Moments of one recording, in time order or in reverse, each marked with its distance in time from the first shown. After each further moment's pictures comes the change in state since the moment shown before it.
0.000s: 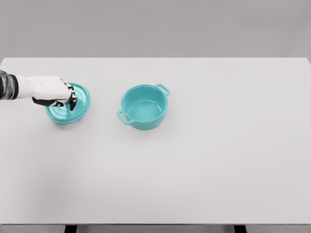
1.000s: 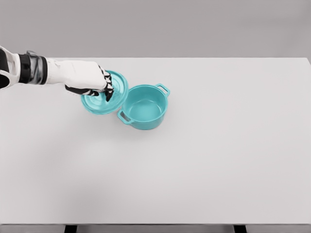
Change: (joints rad) left arm -0.110 -0.097 -0.004 -0.170 0.099 0.000 -0.081; right arm 0.000 0.000 0.000 0.000 0.000 0.000 0.000
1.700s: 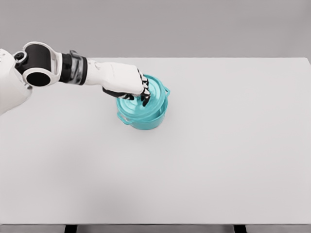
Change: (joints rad) left arm -0.041 -0.176 -0.045 0.004 0.003 0.000 -0.001; right arm 0.000 0.000 0.000 0.000 0.000 0.000 0.000
